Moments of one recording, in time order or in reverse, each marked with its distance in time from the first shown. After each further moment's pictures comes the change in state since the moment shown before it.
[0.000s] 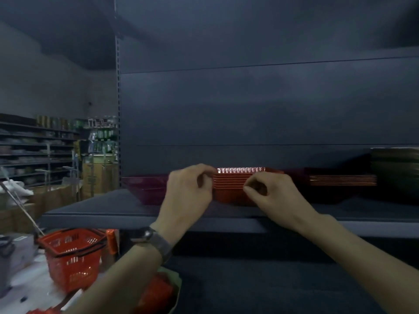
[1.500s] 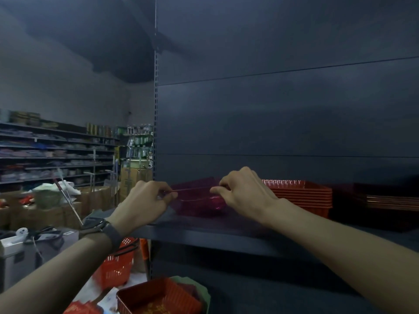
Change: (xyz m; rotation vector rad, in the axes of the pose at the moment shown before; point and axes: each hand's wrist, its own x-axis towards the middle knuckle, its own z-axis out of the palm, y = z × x) left_hand 0.020 -0.131 -0.109 0.478 -0.345 -0.294; right_hand 0.093 -0.075 0.079 -0.124 -0.152 -0.182
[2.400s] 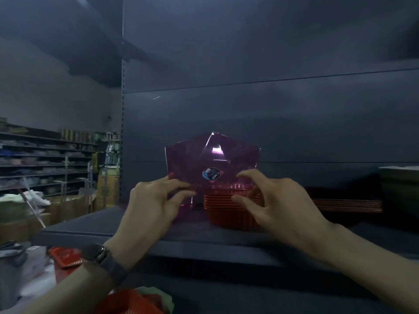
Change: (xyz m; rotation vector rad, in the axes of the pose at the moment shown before) left_hand -0.032 0.156 0.021 -0.270 0.389 0.311; right_hand -0.116 0.068 -0.108 -0.107 0.240 0.010
